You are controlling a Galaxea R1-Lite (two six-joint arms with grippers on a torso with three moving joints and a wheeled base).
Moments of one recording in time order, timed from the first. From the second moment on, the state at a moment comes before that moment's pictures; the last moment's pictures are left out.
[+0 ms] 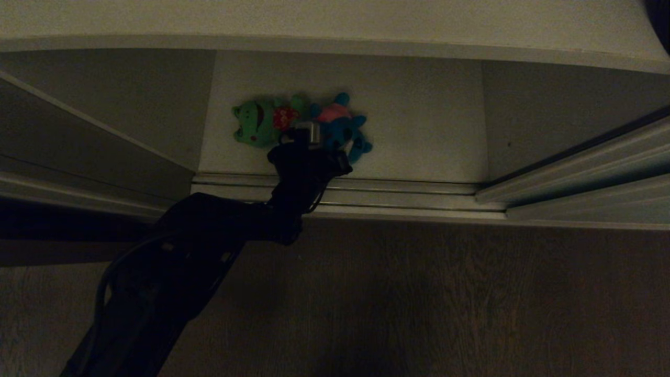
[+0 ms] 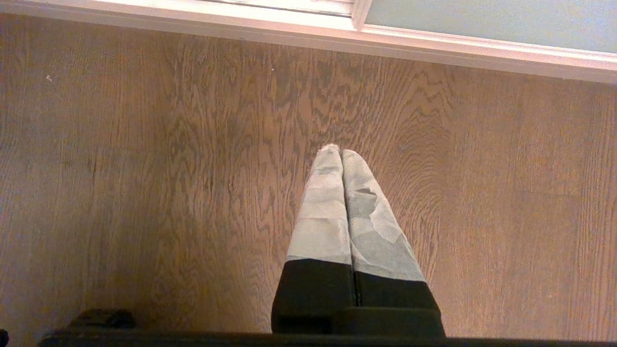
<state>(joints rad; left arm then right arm) -0.45 2.57 -1.94 -0.99 -0.03 -0.13 0.01 0.00 0.00 -0.01 0.00 -0.01</state>
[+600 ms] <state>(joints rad) -0.42 2.58 -1.95 -1.10 -0.03 -0.13 0.01 0.00 0.00 -0.01 0.00 -0.01</state>
